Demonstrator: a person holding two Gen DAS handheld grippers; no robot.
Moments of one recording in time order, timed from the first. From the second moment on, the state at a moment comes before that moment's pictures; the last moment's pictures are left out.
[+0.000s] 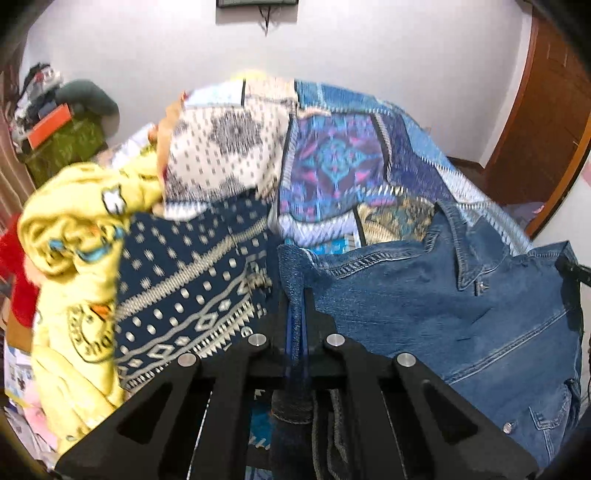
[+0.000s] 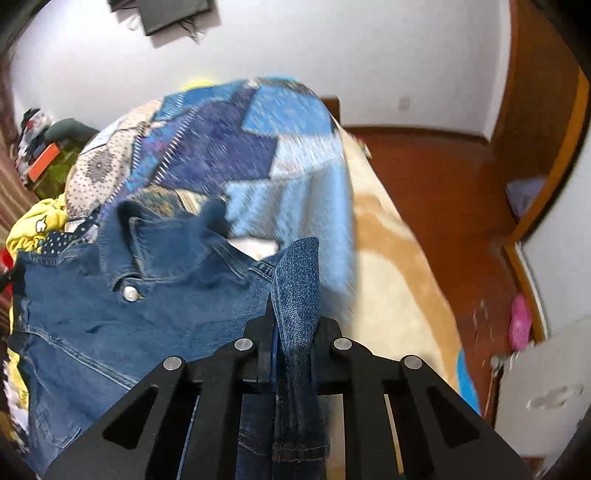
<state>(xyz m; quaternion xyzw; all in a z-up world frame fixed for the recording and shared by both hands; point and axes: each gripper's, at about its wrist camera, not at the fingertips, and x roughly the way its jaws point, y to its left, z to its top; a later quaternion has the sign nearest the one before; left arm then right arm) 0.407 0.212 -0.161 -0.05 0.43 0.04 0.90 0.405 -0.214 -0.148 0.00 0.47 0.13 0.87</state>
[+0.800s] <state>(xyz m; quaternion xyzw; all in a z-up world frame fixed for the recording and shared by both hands) 0.453 0.265 -0.237 -0.08 0.50 0.11 0.85 0.462 -0.183 -0.204 -0.05 0.52 0.09 0.85</state>
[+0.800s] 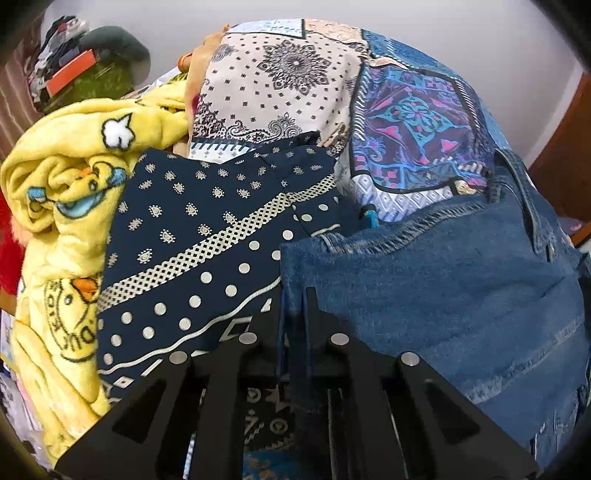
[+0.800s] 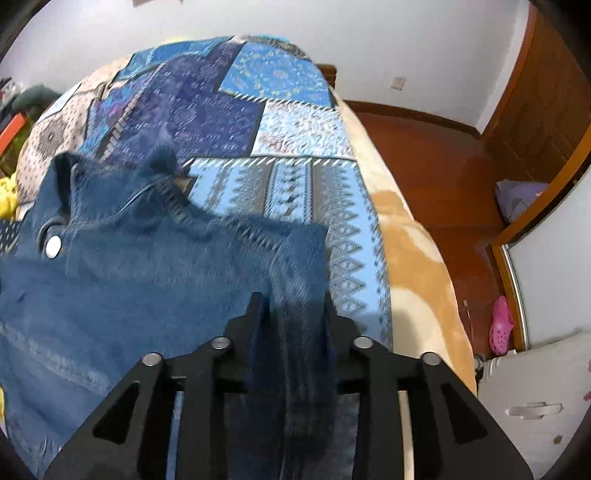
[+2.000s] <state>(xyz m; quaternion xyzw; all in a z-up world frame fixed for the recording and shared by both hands) 0.170 0.174 -0.171 -0.13 0.47 0.02 0.87 0.197 -0.217 -0.123 0.00 0.43 0.17 0.89</state>
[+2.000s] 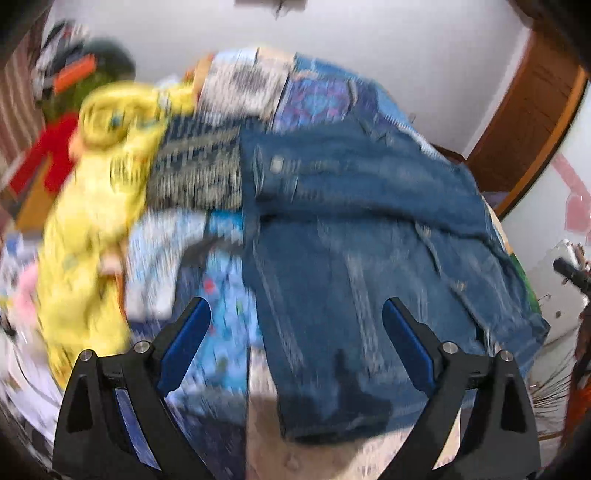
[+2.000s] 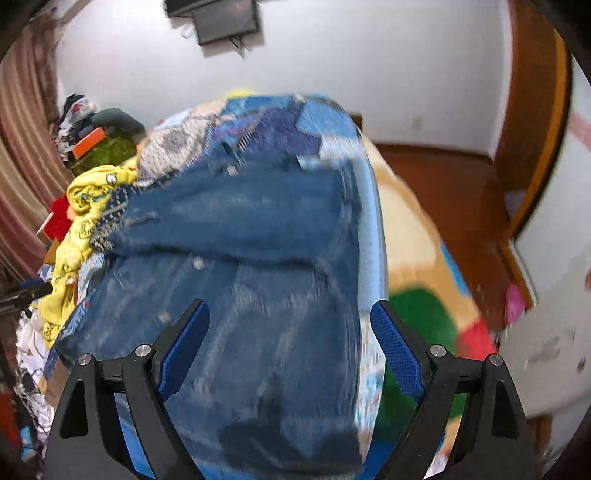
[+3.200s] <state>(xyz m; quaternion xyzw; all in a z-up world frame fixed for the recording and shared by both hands) 0.125 0.156 -0.204 -0.24 0.45 0.01 0.86 0.155 -0.270 -0.177 0.15 0.48 0.15 0.85</state>
